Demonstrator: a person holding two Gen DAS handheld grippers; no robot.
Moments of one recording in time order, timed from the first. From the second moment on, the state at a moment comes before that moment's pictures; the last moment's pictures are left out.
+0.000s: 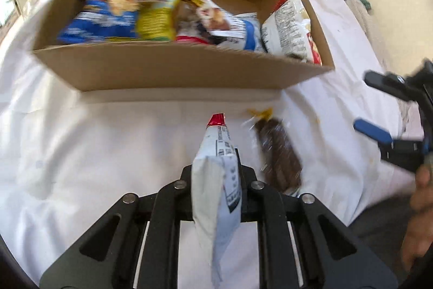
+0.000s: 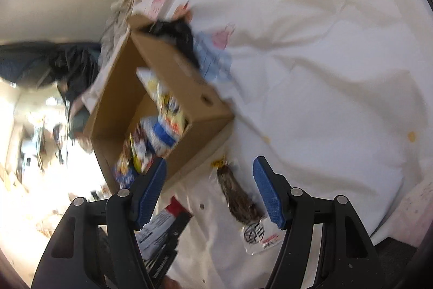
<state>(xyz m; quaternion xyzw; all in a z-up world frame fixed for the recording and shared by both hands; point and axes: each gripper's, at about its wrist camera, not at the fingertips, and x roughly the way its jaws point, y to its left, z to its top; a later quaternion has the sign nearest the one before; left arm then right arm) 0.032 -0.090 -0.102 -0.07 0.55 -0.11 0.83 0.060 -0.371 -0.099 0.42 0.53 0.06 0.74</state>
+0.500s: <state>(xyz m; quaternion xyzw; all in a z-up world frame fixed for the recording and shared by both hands) 0.013 -0.042 -0.041 0.00 0.54 -0.06 0.84 0.069 -0.233 -0.146 0.04 0.66 0.07 0.75</state>
